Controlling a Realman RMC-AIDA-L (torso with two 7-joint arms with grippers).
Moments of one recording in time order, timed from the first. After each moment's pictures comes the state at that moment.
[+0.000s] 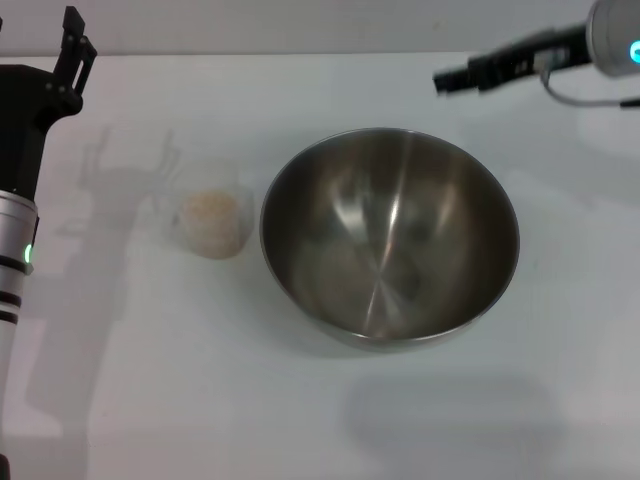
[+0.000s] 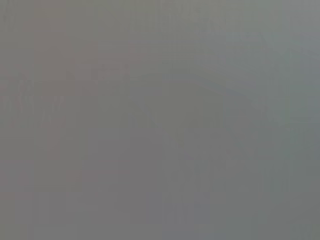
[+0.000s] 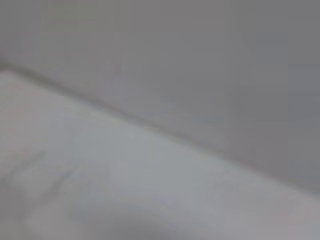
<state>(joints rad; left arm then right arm) -0.41 -2.08 -0.67 -0.39 2.03 1.37 0.07 0.63 2.08 -1.14 -1.26 0.73 1.18 -0.65</state>
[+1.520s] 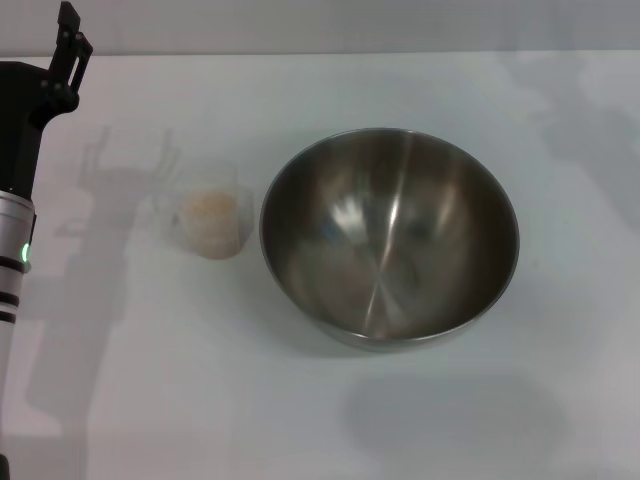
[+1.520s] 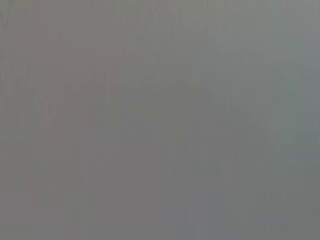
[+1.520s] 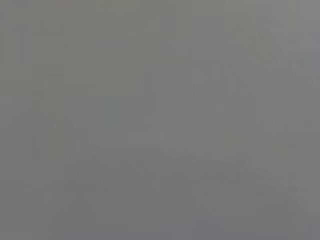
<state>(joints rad) -0.41 -2.08 -0.67 -0.39 2.03 1.39 0.07 0.33 2.09 -1.53 -1.31 1.60 0.06 -1.56</state>
